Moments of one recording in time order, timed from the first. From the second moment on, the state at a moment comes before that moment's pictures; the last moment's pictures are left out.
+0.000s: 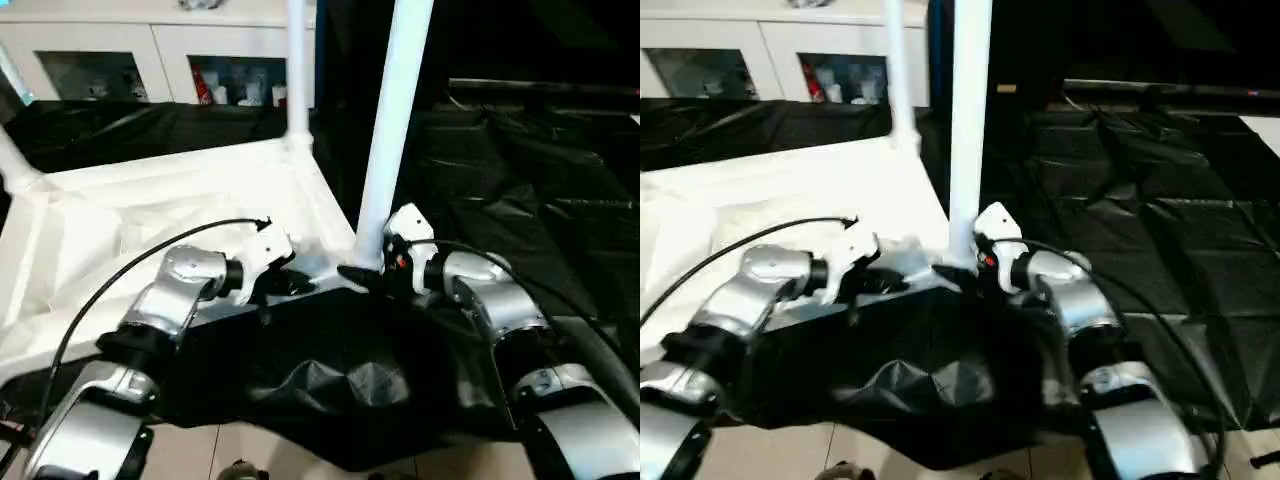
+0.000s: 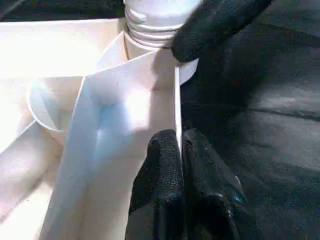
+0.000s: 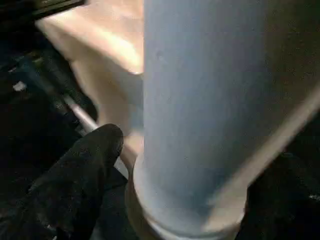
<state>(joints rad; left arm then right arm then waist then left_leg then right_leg) -0.61 0.38 -0.24 0.62 0.00 0.07 -1.17 -0.65 -0.27 0.17 0.74 0.05 0.03 1.03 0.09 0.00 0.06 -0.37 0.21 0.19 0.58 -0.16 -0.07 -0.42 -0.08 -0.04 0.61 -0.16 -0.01</state>
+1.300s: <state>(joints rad) -0.73 0.22 -0.22 0.77 0.05 0.17 -0.86 -0.71 -0.03 -0.01 0.89 0.04 0.07 0.35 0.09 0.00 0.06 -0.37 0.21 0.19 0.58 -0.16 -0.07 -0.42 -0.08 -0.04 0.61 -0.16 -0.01</state>
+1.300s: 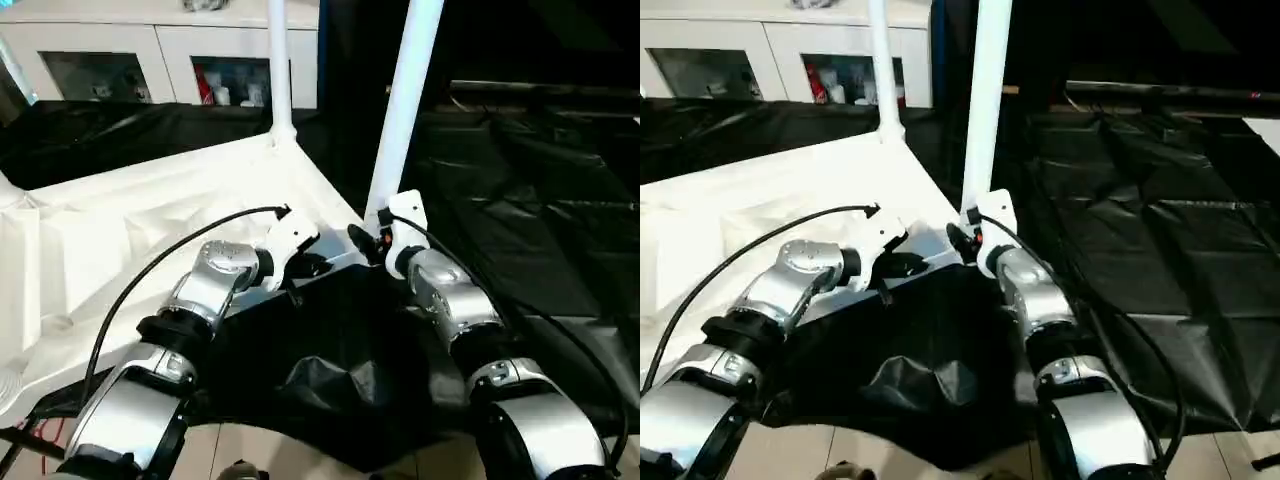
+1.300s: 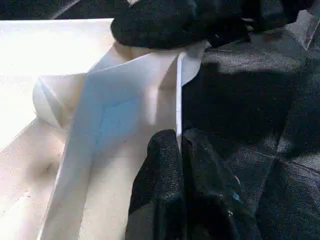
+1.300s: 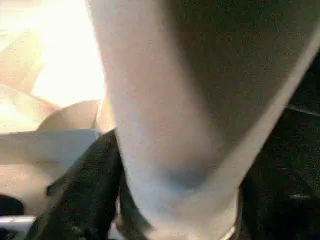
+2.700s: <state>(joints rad) -0.57 0.41 -0.23 0.60 -0.01 0.06 -1.23 -0.55 -0.23 0.16 0.64 0.08 0.08 1.02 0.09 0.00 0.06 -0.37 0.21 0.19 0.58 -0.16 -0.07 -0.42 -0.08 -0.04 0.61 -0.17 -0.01</state>
